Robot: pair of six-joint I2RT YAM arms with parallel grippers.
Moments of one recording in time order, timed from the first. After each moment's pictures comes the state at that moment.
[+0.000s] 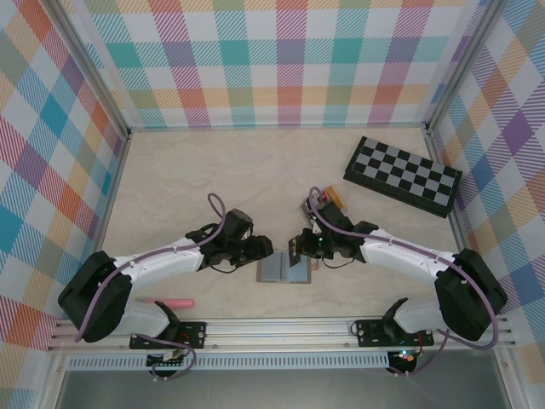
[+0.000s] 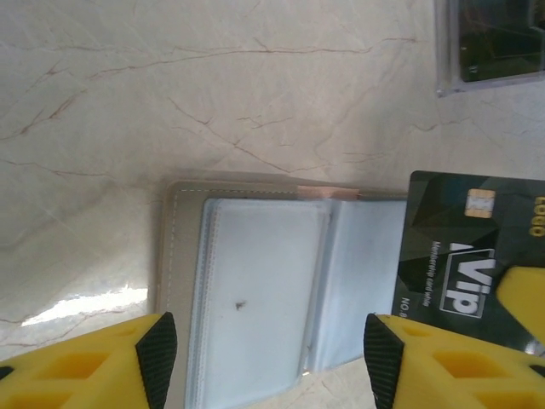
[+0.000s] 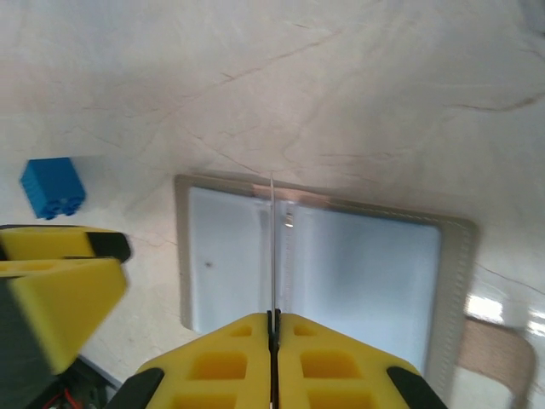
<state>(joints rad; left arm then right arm) -0.75 1.36 0.68 -0.27 0.20 -0.99 0.75 1.34 0.73 -0.34 -0.26 0.88</state>
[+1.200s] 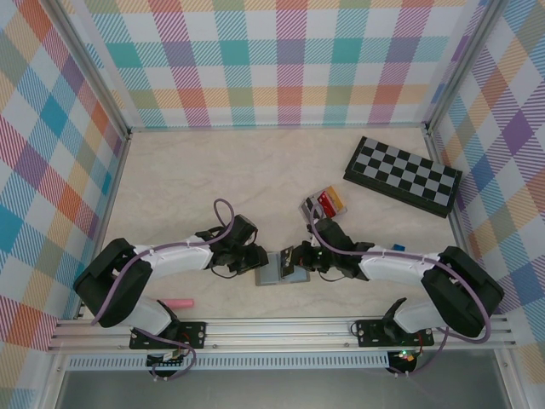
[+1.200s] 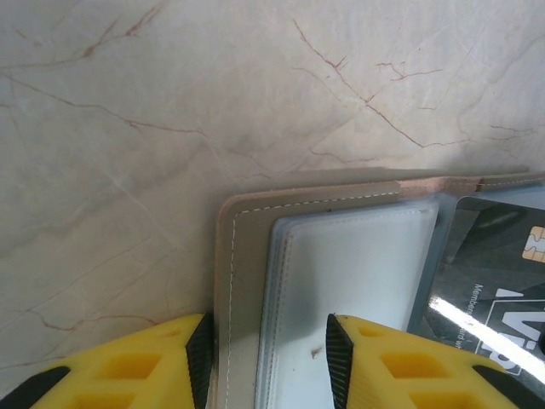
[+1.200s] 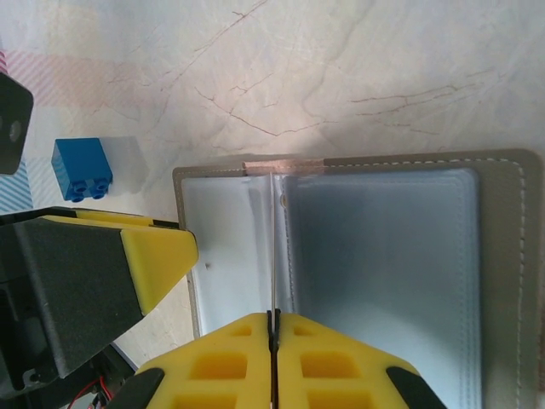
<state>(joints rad) -0.75 1.47 0.66 -0.29 0.21 -0.99 0.80 1.36 0.49 0.08 -0.32 1.02</state>
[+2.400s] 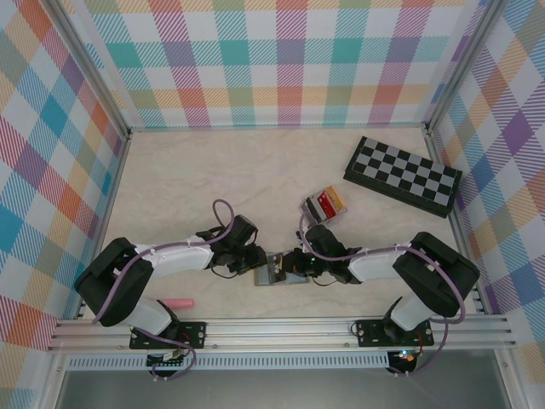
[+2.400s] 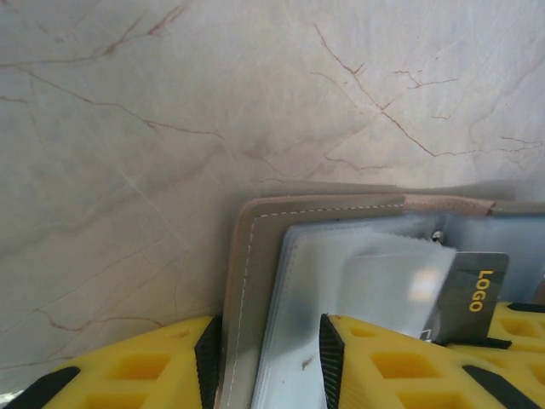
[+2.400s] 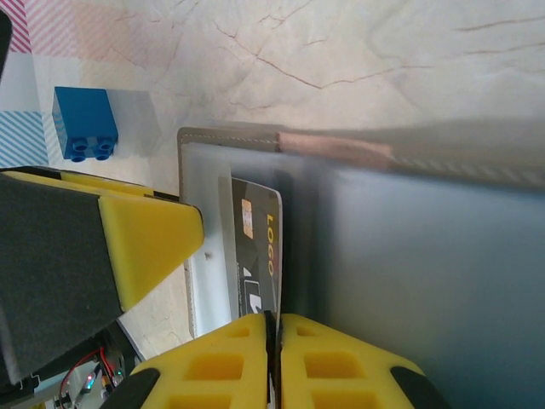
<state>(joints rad) -0.76 1.48 0.66 -0.28 0.21 -1.03 0.85 1.55 0.46 0.34 -0.40 1.03</state>
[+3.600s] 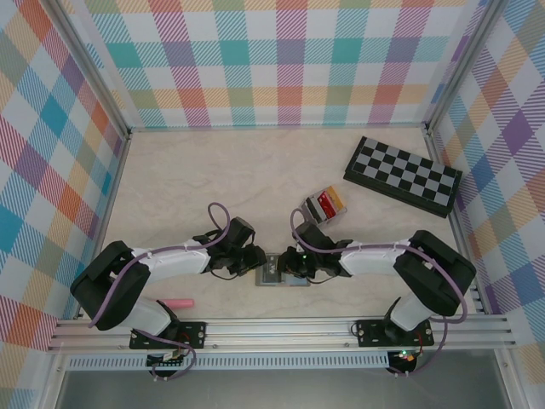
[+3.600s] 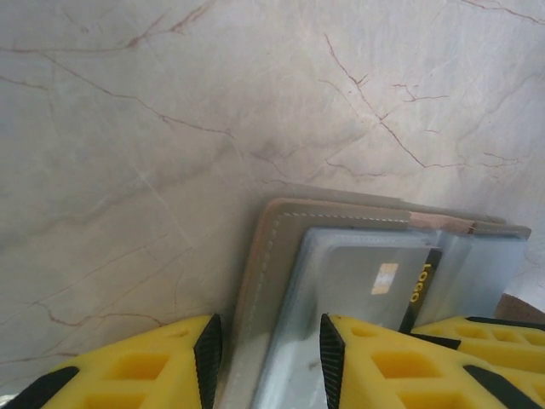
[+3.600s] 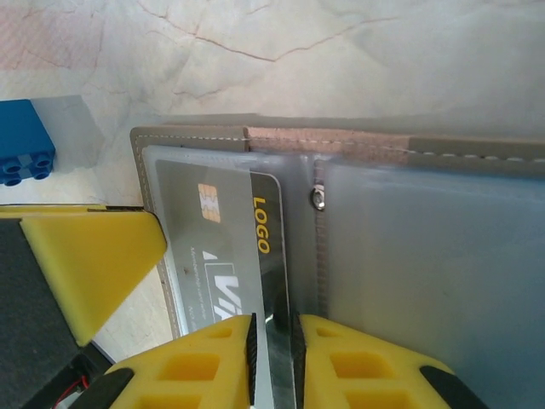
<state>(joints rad) -0.76 1.45 0.61 -0.21 0.21 -1.11 0.90 1.57 0.62 0.04 -0.33 1.11</state>
